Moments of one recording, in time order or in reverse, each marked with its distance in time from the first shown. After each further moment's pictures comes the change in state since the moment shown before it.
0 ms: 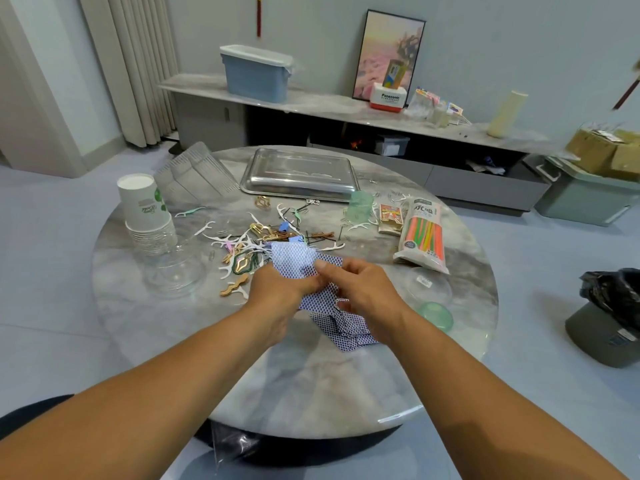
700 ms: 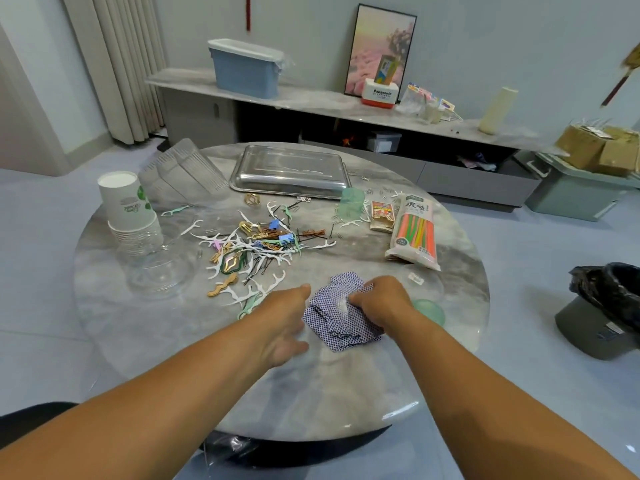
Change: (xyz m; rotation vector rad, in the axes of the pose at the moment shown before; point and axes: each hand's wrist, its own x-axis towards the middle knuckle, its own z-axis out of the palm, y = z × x) left_hand -0.023 -0.002 0.017 -0.035 -0.103 -0.462; right_hand 0.032 0.031 -0.042 -0.697 0.279 0.281
